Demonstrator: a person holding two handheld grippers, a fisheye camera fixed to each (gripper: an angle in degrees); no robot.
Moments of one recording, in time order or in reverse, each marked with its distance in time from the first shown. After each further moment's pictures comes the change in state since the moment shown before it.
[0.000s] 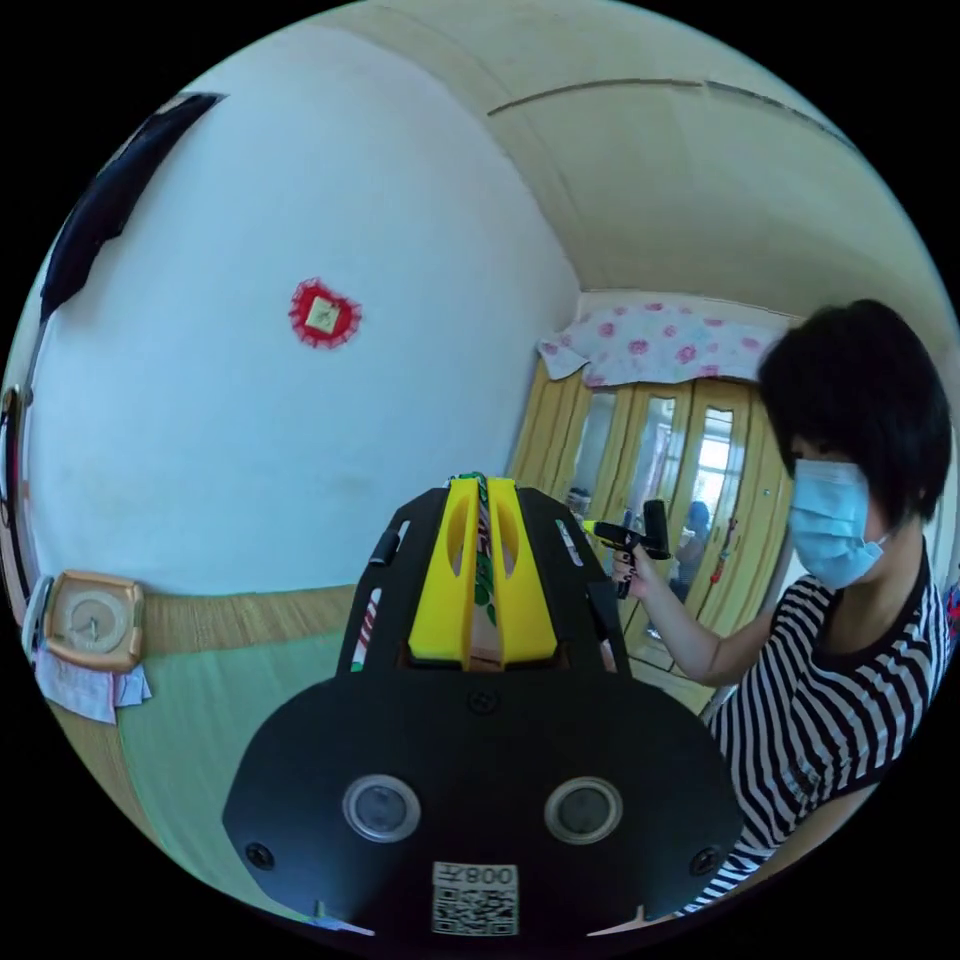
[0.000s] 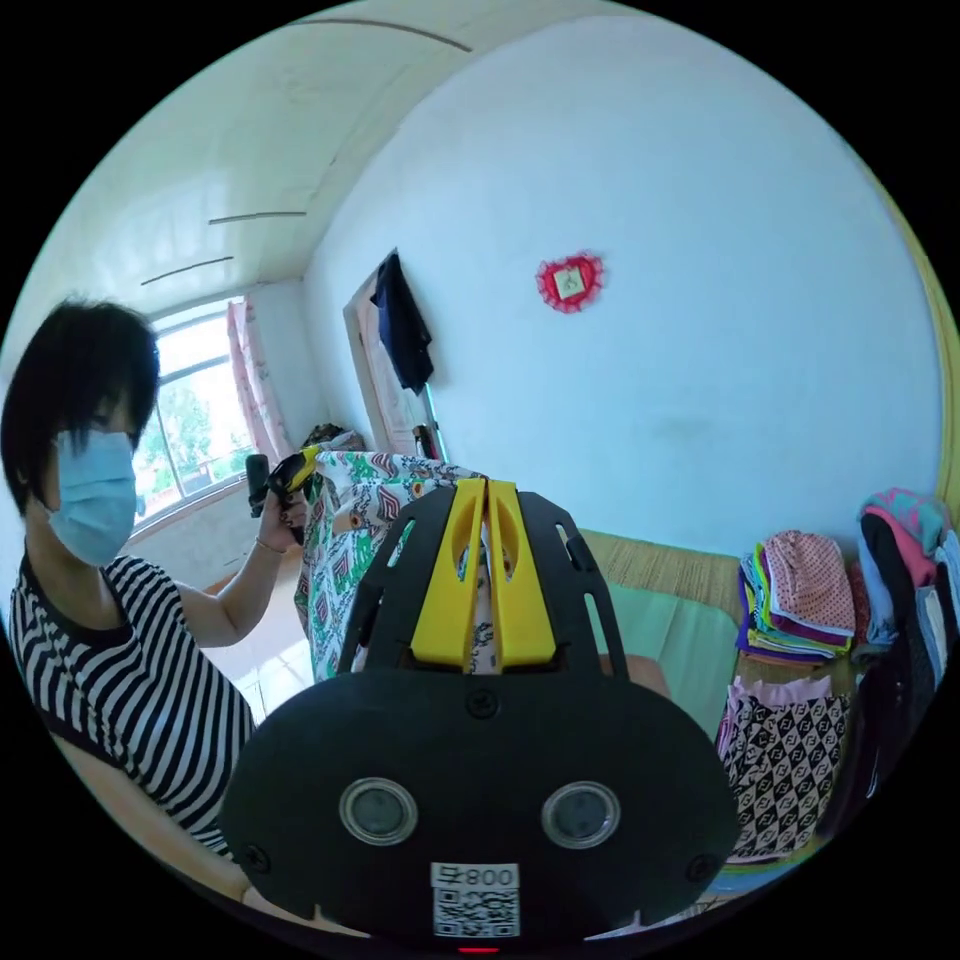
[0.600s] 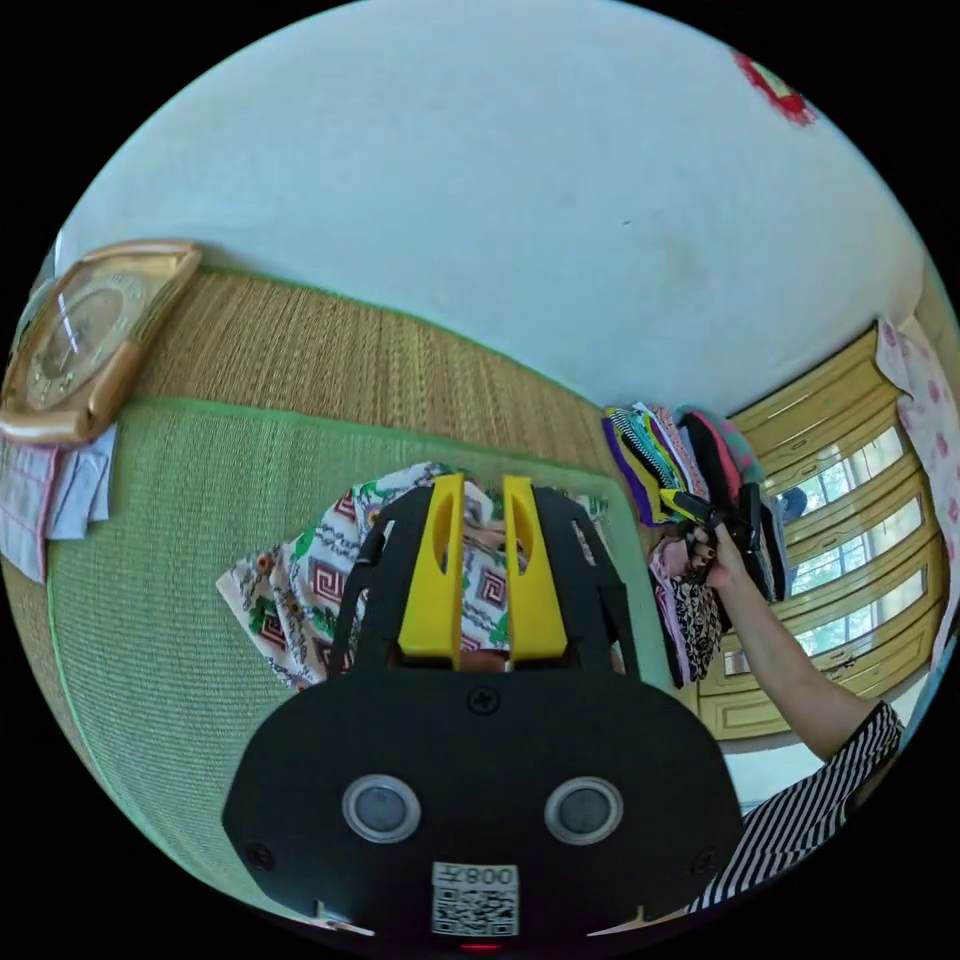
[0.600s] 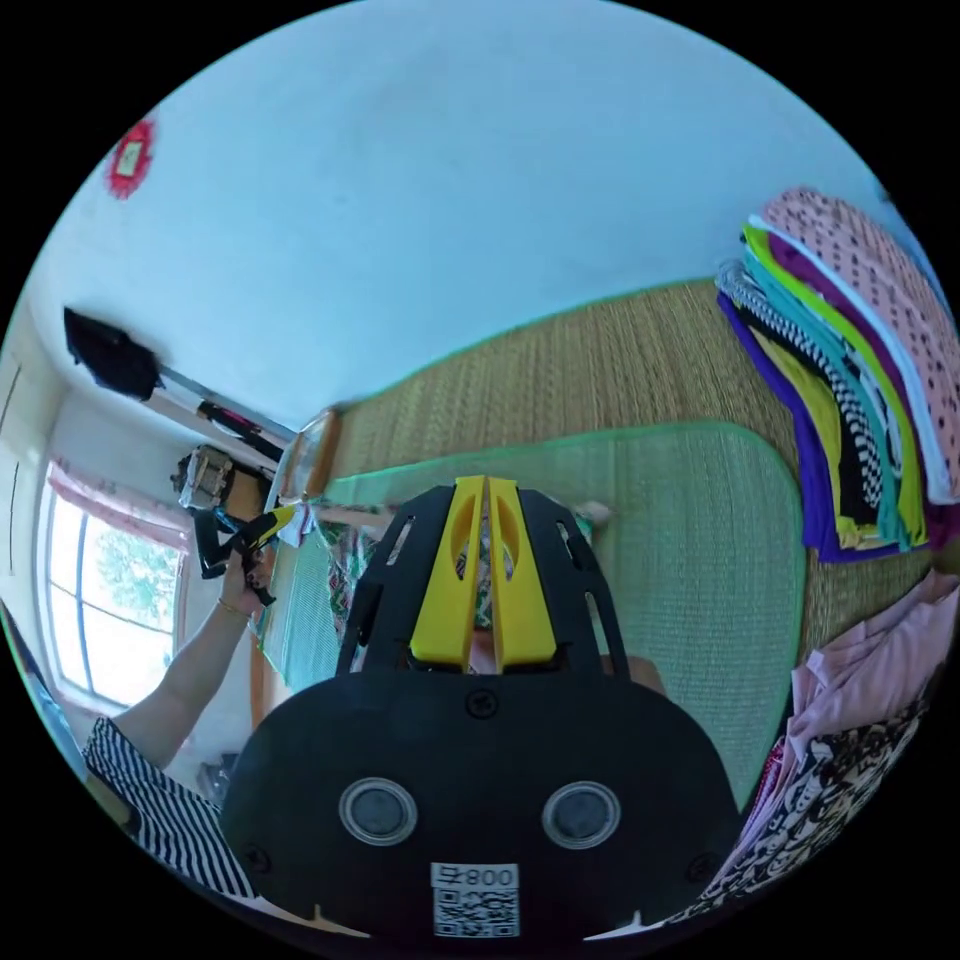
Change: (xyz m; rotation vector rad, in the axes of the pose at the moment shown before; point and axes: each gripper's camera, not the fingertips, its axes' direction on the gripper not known) left arm -0.509 0.114 0.326 -0.631 -0.345 -0.609; right arm 0.449 0.187 0.520 -0.517 0.133 0.632
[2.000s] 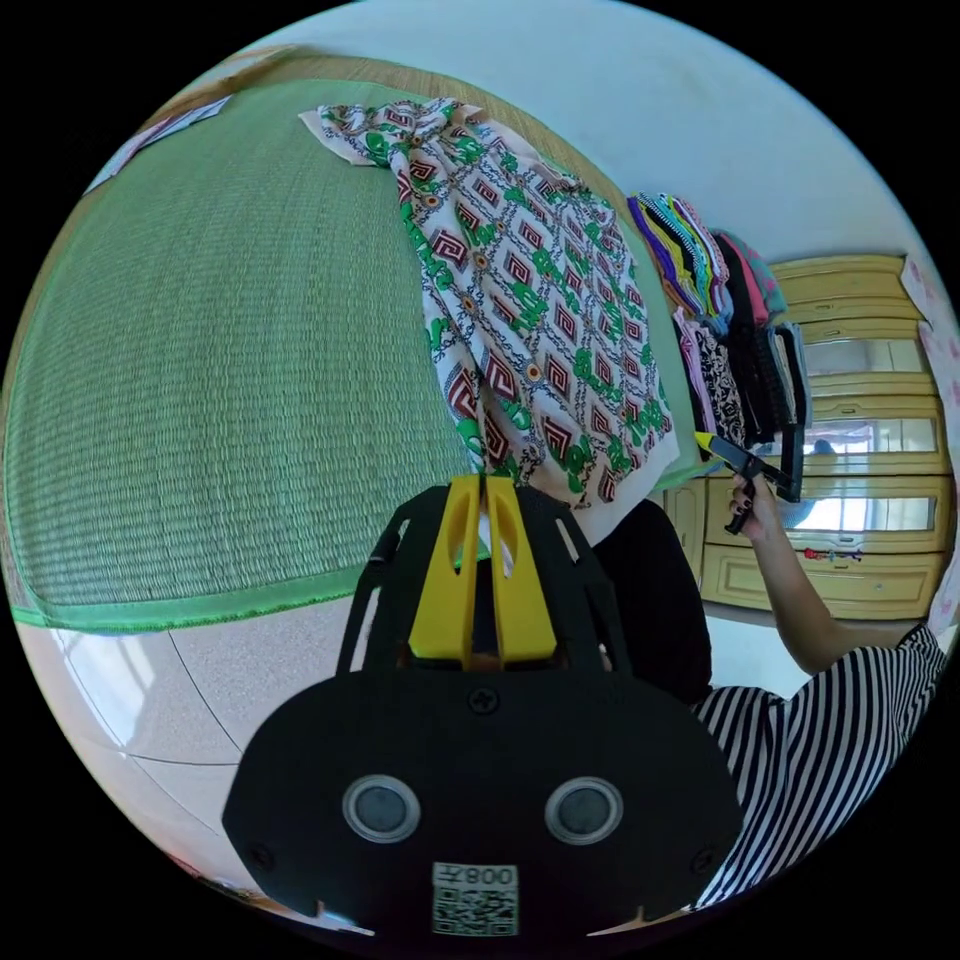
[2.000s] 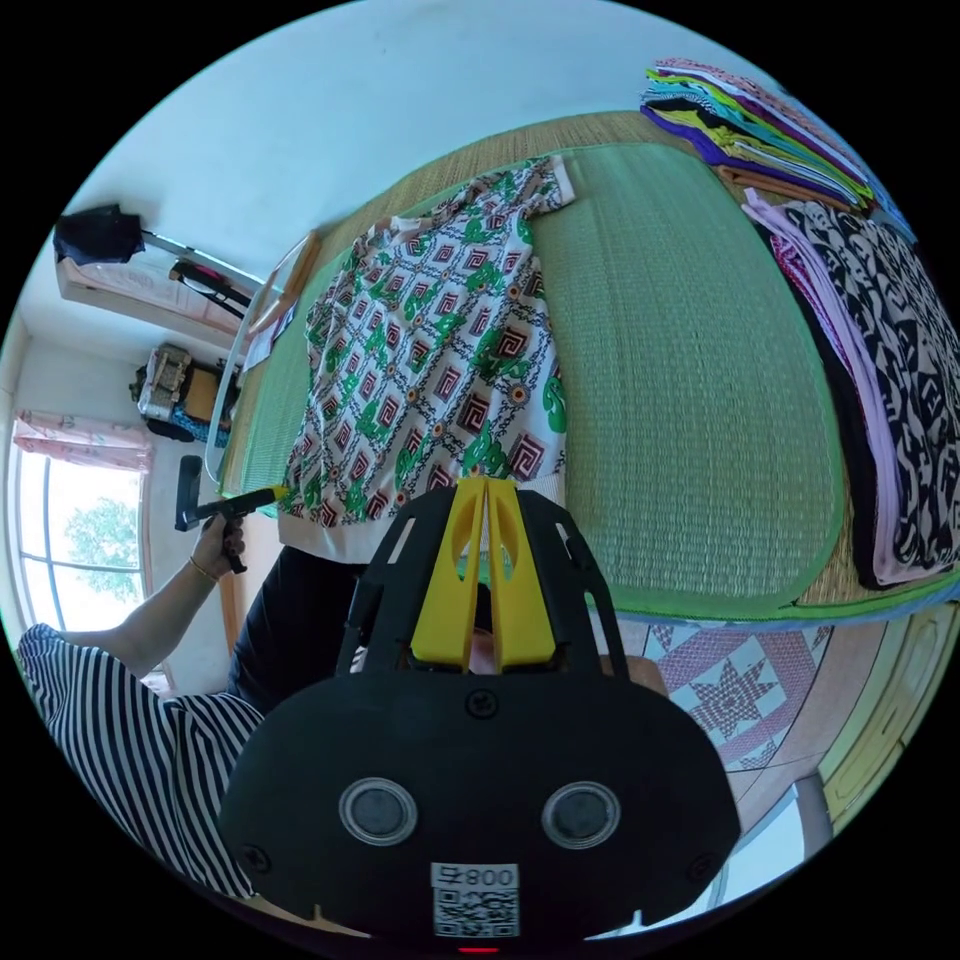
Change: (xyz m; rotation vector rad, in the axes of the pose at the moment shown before) left arm -0.178 0.208 -0.256 -0.417 -0.048 -0.064; right arm -0.052 0.532 0.134 -0.245 0.142 0.030
